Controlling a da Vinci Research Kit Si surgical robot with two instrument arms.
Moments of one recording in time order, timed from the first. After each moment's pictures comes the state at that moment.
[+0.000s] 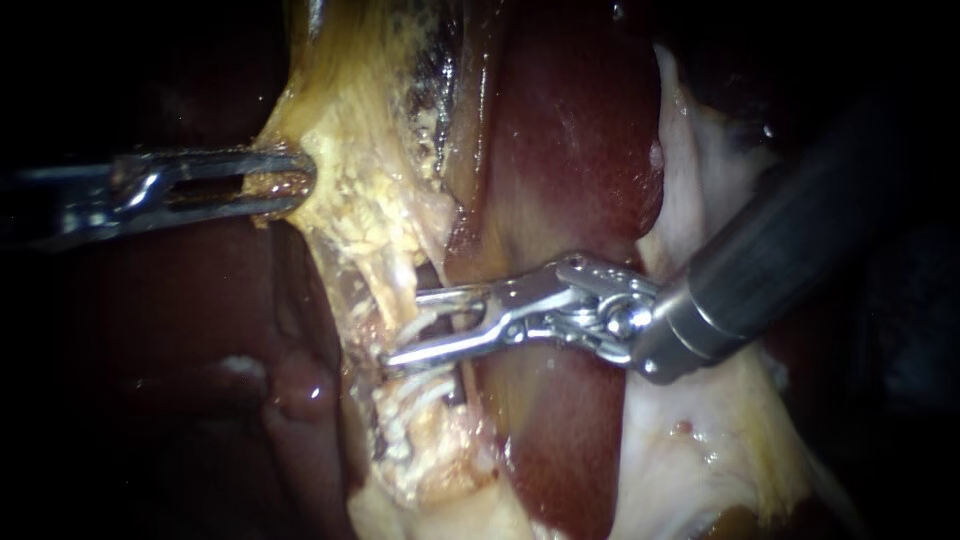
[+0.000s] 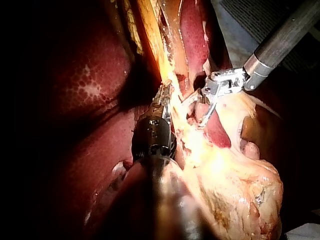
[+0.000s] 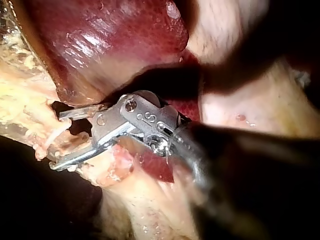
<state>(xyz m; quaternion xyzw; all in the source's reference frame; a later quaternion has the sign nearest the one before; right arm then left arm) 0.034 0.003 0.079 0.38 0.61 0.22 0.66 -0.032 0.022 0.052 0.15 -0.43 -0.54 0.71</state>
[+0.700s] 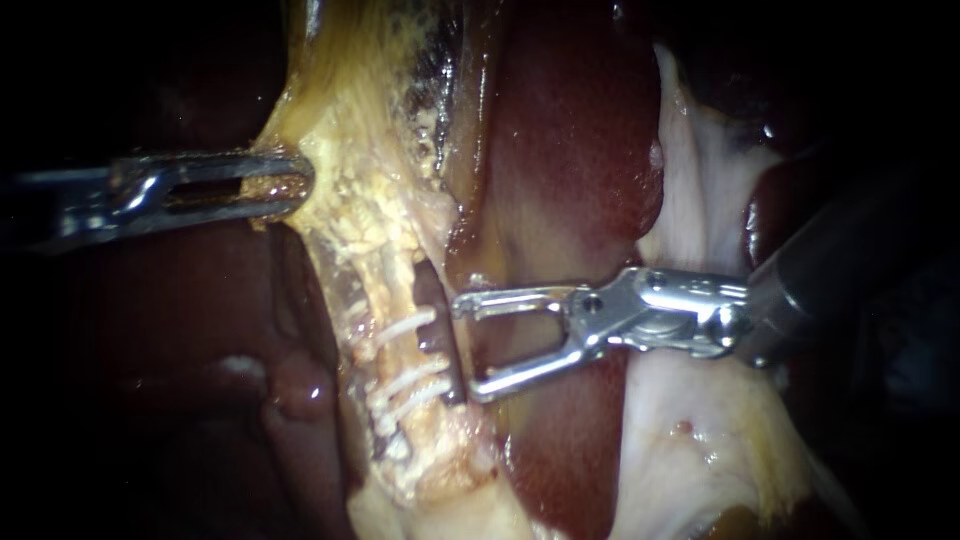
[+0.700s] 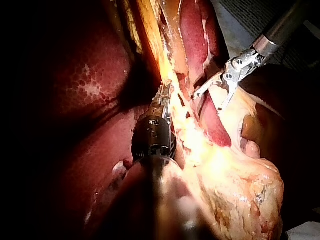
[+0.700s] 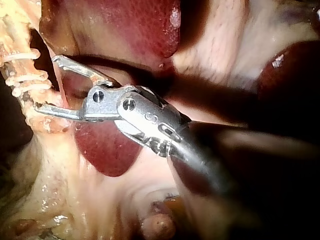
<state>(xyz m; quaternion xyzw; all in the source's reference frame) 0.025 0.003 0.075 0.27 0.65 0.11 0.70 -0.032 0.021 0.052 0.15 -0.43 -0.53 0.72</state>
